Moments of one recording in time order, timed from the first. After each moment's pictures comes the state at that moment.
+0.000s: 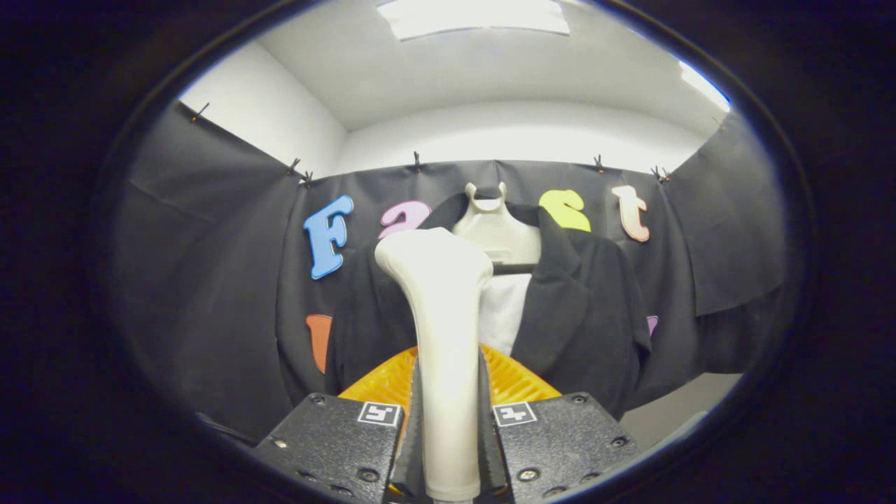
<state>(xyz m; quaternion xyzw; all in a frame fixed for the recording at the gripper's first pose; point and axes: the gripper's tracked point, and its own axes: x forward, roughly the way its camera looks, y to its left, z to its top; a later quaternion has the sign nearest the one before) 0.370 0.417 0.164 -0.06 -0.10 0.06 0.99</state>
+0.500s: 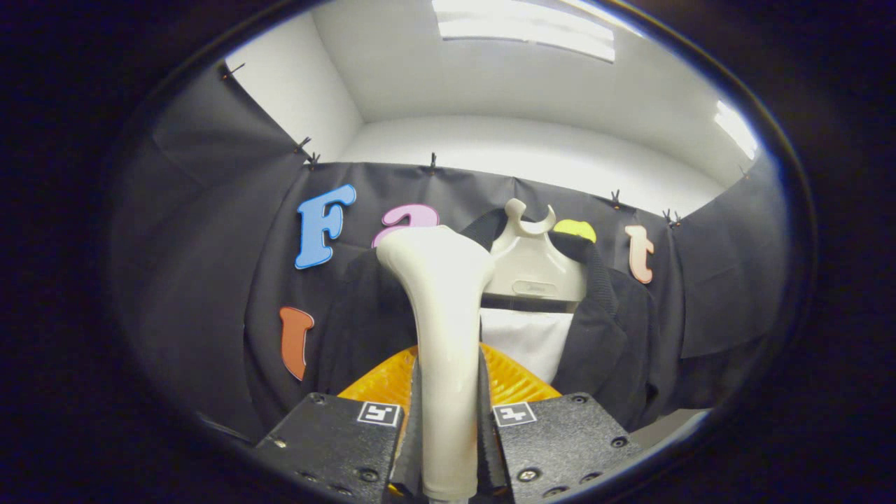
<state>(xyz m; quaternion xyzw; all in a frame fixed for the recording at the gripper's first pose) 0.413 0.442 0.170 -0.13 -0.13 0.02 0.98</state>
